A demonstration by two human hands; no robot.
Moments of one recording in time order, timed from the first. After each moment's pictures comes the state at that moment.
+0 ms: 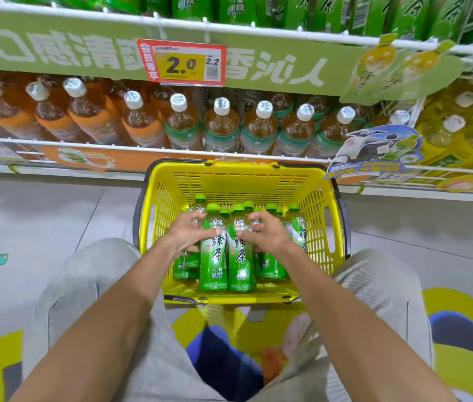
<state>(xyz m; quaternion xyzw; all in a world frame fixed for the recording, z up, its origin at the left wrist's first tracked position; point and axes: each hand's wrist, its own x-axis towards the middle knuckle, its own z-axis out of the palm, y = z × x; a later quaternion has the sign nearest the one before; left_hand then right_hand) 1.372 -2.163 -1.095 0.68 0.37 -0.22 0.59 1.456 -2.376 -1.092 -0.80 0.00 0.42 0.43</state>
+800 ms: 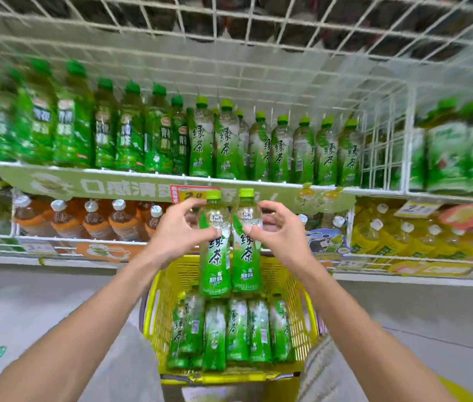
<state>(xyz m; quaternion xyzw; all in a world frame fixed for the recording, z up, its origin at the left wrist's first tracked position) 1.411 -2.150 -0.824 0.80 0.16 0.09 0.57 1.502 -2.369 -0.836 -0.79 -0.17 0.11 0.58</state>
